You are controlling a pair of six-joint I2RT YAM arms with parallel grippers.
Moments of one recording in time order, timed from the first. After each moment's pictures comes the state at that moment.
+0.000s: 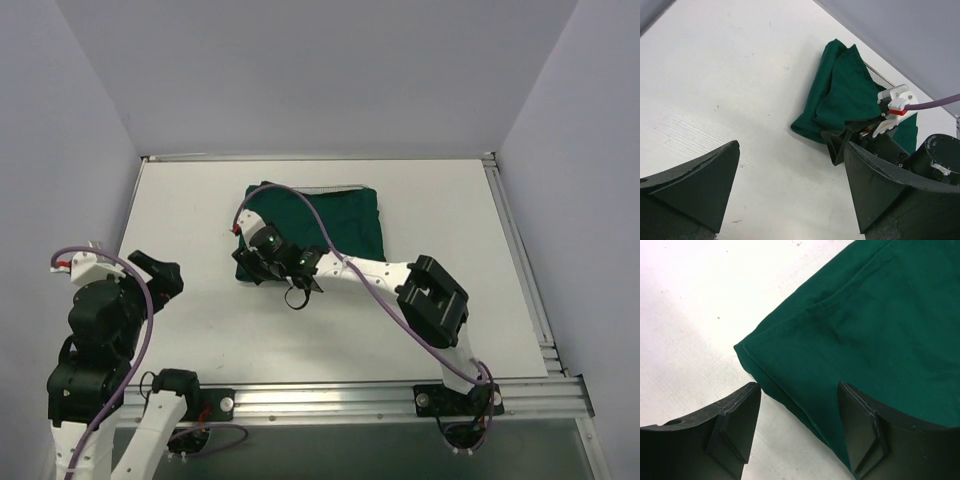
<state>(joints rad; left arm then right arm) -0.14 0.49 1.08 -0.97 -0.26 -0.65 1.03 1.98 1.47 -0.10 0.25 0.06</state>
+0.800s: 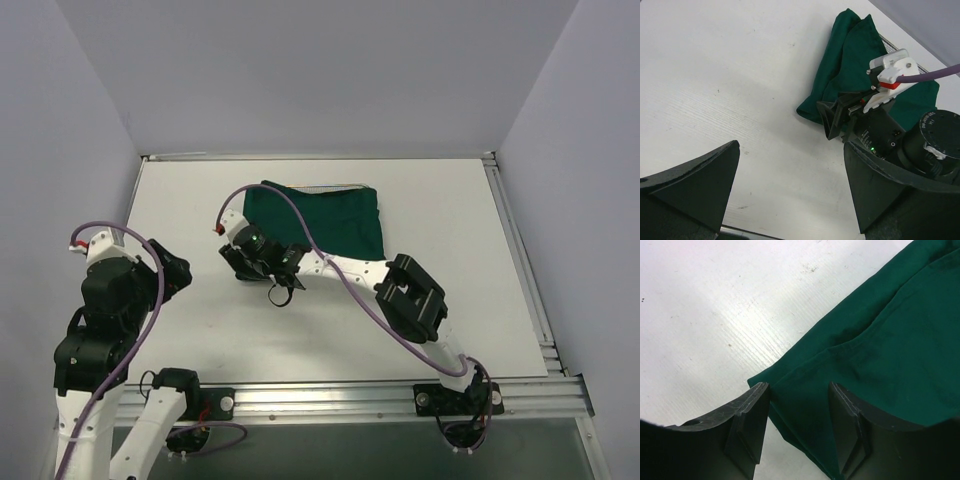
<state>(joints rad) -0.14 0.61 1.10 -1.01 -0.23 -0.63 1.06 2.14 1.66 -0.10 0.28 0.02</state>
